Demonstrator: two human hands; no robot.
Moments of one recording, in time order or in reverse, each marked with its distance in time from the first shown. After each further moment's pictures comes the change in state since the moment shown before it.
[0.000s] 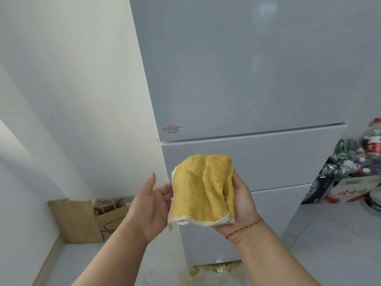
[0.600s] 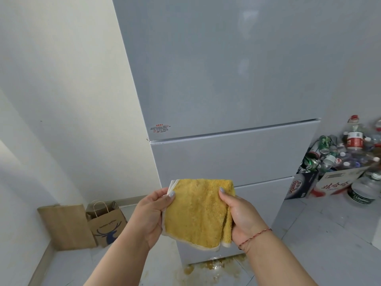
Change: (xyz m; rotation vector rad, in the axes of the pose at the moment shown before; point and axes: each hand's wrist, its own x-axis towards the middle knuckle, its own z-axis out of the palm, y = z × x) left_hand -0.020 -0.031 0.011 0.181 0.085 0.065; right_hand -0.047 -0.003 -0.034 -0.502 0.401 -0.060
